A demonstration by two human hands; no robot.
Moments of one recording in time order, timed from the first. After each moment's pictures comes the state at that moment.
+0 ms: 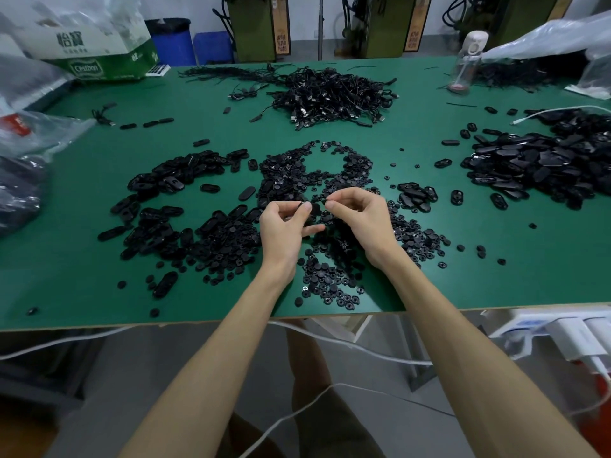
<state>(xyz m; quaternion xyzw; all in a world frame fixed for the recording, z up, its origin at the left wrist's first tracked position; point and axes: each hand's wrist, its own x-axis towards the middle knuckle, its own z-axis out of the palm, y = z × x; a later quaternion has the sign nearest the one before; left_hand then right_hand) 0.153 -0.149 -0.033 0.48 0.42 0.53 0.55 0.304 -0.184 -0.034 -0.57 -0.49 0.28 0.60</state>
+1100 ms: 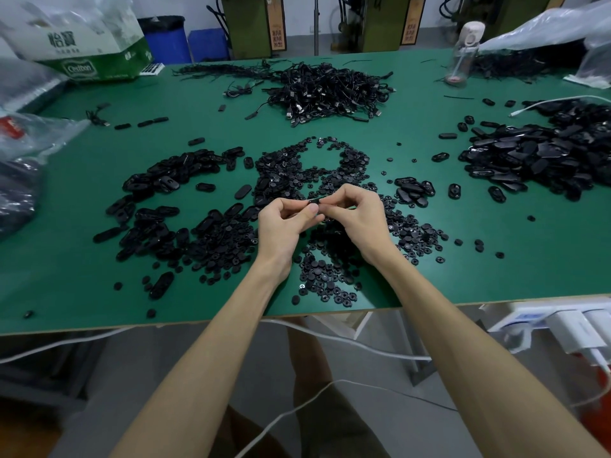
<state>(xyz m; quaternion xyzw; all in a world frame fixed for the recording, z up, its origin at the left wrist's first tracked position) 0.149 -0.151 -0.031 0.49 0.39 0.50 0.60 0.296 -0.191 -0.027 -0.60 -0.51 0.23 0.57</state>
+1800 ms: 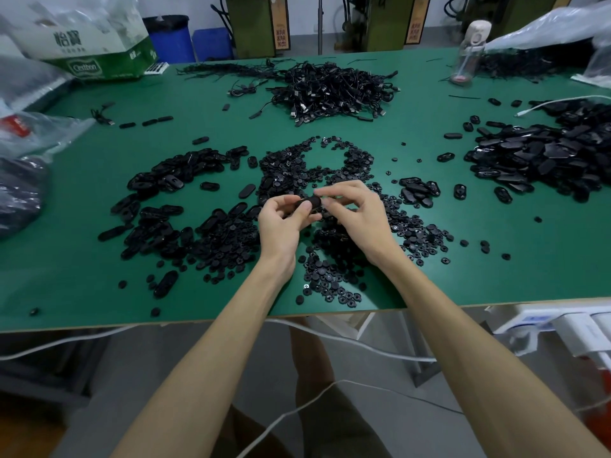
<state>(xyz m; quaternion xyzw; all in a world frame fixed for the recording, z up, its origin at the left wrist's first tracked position) 0.150 -0.151 -0.027 0.45 0.41 0.53 0.59 0.290 -0.194 -0.019 -0.59 -0.56 0.20 0.54</state>
